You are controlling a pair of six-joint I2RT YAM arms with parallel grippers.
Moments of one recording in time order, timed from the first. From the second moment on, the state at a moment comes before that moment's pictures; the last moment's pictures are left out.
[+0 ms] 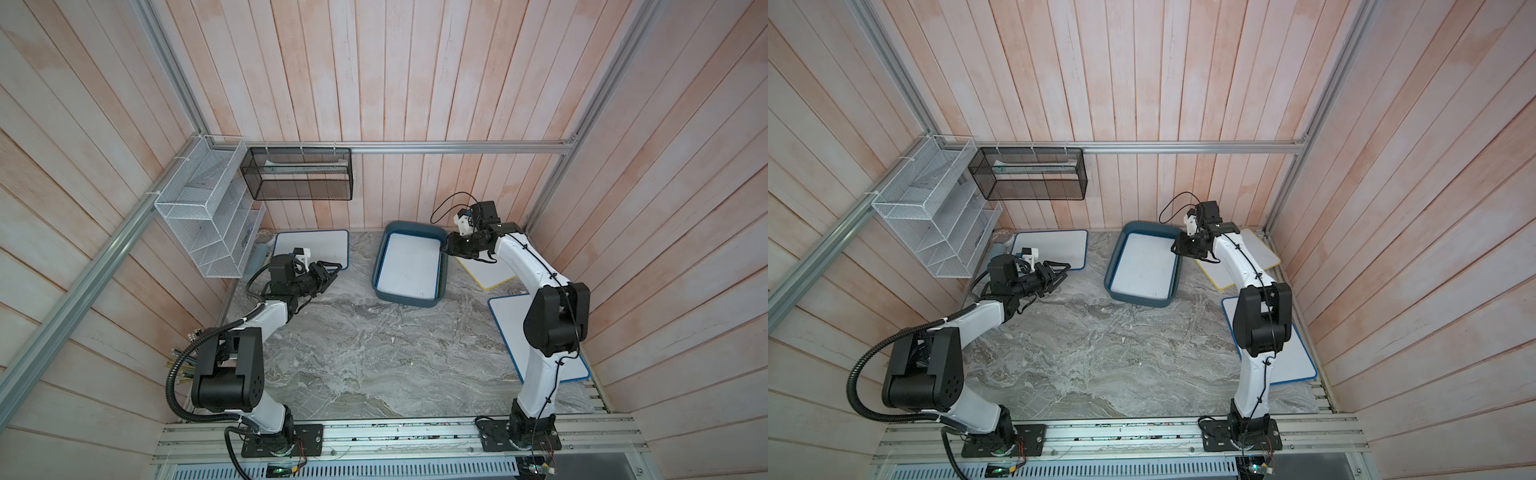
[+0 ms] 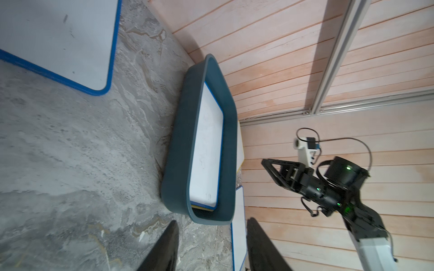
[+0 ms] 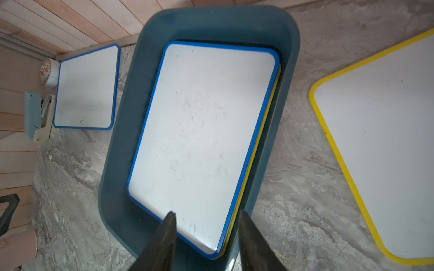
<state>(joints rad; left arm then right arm) -0.01 1.58 0.89 0.22 0.73 -0.90 0.21 1.94 1.76 -0.74 -0.32 0.27</state>
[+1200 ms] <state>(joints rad) -0.04 2.26 1.75 -0.46 0.17 -0.44 0.41 1.58 1.01 -0.23 -0.39 0.40</state>
